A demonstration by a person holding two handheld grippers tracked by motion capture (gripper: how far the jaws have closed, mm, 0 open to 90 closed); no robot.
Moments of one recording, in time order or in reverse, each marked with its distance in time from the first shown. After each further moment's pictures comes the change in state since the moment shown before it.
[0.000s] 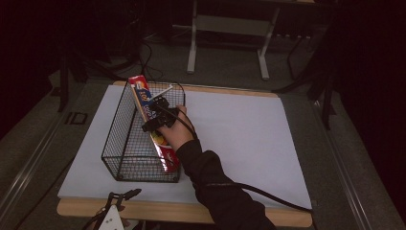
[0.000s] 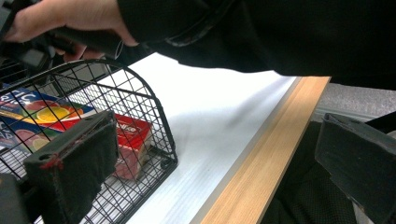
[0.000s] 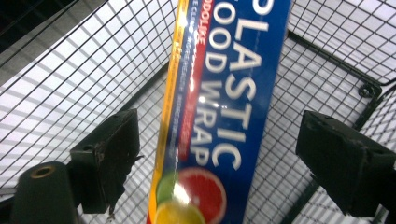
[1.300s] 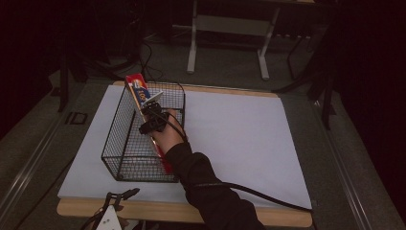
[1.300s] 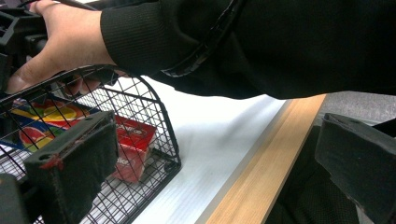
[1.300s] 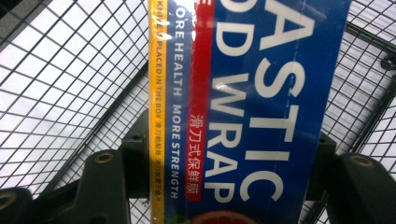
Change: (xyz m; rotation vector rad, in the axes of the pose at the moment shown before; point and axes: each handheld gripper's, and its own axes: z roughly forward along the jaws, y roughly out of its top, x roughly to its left) left arm 0.001 0.001 -0.004 -0.021 0.015 -0.005; right arm 0.018 0.002 0.030 0.090 -0.071 0.073
